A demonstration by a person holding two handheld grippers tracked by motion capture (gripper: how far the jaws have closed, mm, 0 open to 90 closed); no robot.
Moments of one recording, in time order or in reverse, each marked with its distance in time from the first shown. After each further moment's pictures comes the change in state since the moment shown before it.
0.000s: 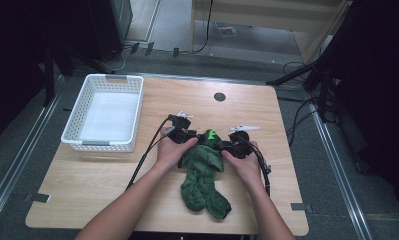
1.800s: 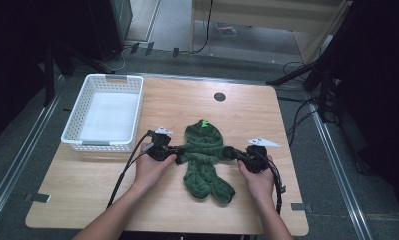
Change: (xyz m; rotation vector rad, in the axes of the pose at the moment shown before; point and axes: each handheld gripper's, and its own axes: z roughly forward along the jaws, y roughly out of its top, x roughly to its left) left arm 0.012 -0.057 -0.054 -0.006 -0.002 -0.038; right arm -0.011 -0.045 -0.044 -0.106 -0.062 0.031
